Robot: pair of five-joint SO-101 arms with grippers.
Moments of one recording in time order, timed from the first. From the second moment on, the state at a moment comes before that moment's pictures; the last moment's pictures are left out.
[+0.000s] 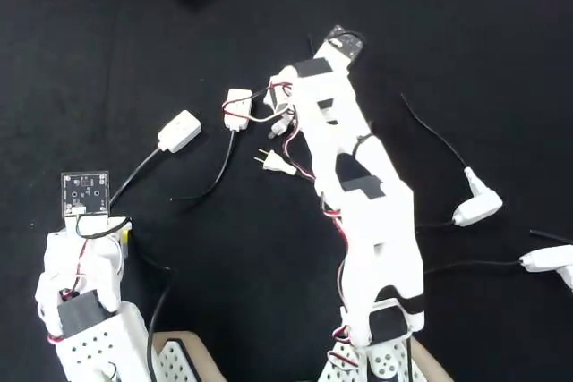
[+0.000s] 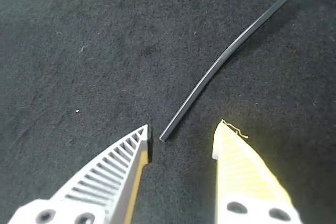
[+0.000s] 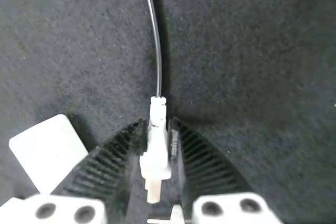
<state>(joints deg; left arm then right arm) -31.7 -102.8 96.3 58.9 -23.2 -15.6 43.2 -24.7 66.2 -51.5</state>
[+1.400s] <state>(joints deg) -31.7 -102.8 96.3 58.9 -23.2 -13.0 43.8 -44.4 98.9 -42.3</state>
